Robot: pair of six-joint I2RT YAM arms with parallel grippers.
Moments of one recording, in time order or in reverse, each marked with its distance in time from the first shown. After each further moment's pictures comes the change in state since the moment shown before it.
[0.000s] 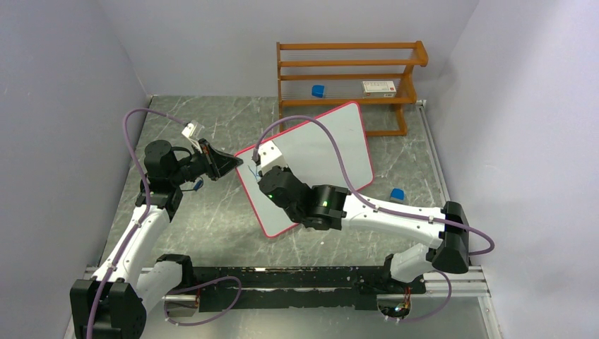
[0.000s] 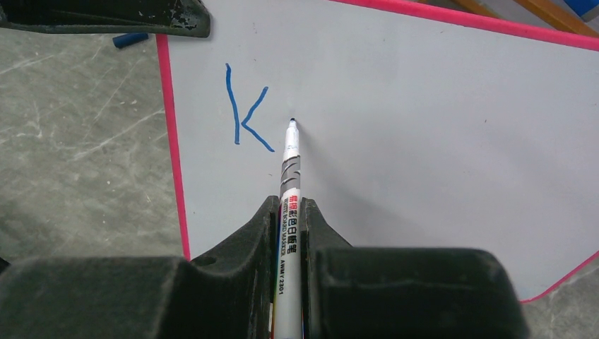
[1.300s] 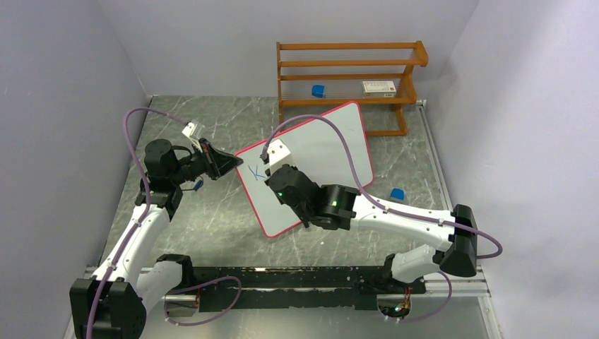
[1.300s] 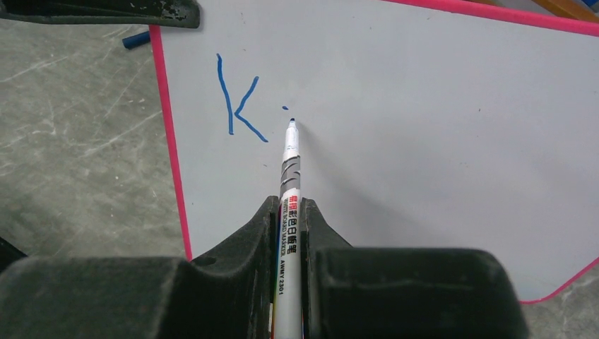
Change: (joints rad) left arm 0.000 0.005 0.011 -0.016 -0.005 0.008; right arm -0.025 -0.058 -0.048 0.014 -0.047 0.009
